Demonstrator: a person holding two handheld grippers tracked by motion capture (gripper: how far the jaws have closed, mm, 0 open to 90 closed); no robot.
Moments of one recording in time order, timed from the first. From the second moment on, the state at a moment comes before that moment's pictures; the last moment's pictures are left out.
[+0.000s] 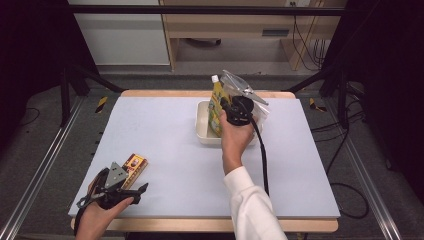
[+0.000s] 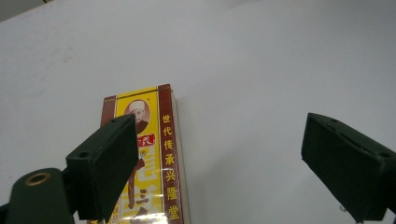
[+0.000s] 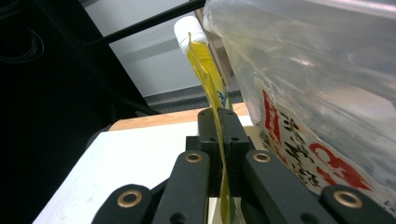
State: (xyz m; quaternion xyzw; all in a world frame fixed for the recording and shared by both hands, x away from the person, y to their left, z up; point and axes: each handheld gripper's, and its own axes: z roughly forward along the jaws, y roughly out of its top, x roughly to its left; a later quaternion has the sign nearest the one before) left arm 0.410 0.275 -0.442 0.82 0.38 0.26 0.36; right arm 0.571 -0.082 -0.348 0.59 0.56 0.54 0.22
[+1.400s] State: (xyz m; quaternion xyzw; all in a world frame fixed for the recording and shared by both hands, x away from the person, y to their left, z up) left arm 0.410 0.276 -0.442 0.81 0.38 0.27 0.35; right arm 0.510 -0.096 -0.364 0.49 0.66 0.50 0.28
